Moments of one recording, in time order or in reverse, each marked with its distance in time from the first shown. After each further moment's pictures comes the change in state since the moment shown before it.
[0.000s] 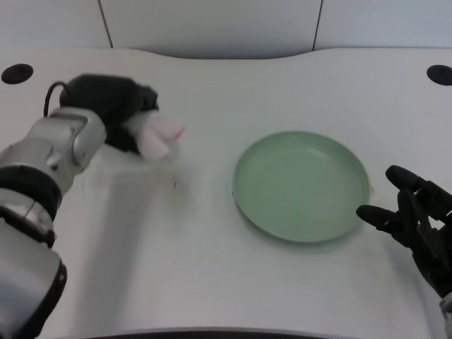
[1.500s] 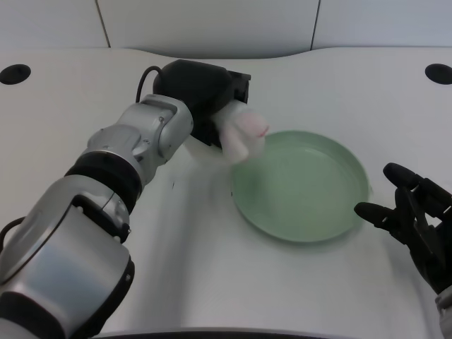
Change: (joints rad) left arm -0.053 -0.229 -0.042 0.007 0.031 0.027 0.000; right arm -0.023 0.009 0.003 0.040 -0.017 -0.029 -0.010
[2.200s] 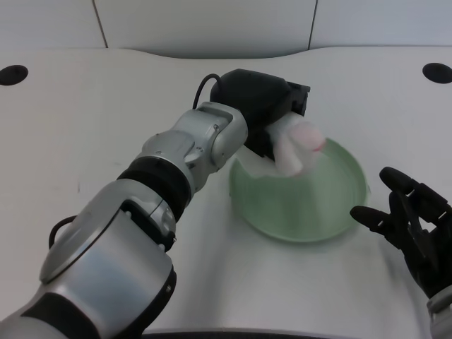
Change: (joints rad) left arm -0.022 -0.144 -0.009 0.002 -0.011 0.007 -0.020; right arm 0.026 0.034 0.016 -0.031 -0.013 0.001 -0.061
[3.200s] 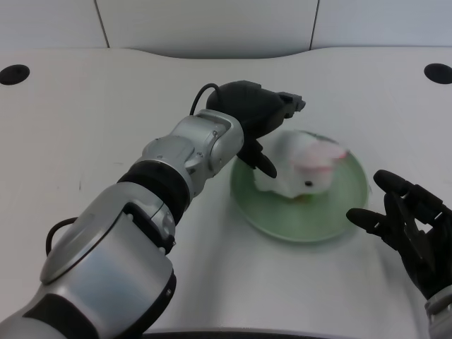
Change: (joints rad) left arm 0.006 0.008 -0.032 0.027 0.015 0.039 -0.082; right arm 0.014 0.000 0.015 -0.035 -0.007 0.022 -0.005
